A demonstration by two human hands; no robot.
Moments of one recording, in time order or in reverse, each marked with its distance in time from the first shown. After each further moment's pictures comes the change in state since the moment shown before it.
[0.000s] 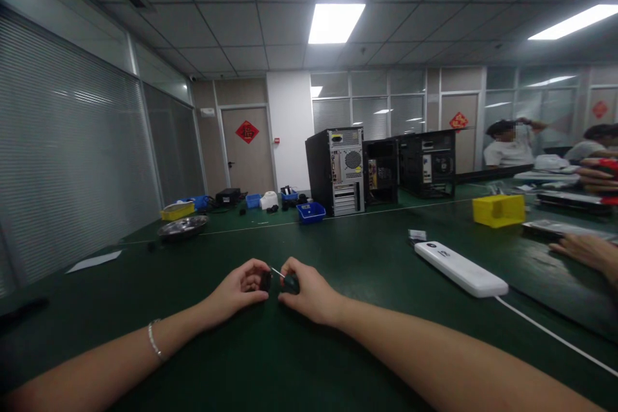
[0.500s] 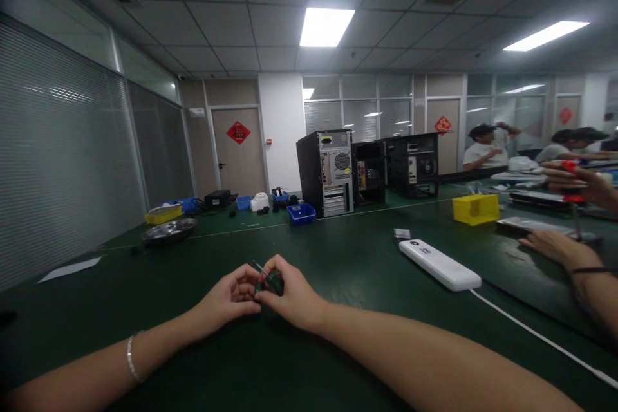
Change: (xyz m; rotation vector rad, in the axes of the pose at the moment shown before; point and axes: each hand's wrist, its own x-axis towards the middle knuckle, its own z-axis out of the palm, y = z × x) left_hand -0.008 0.027 0.018 -0.122 -0.108 -0.016; right_hand -0.005 -0.009 0.009 0.231 0.108 -0.154
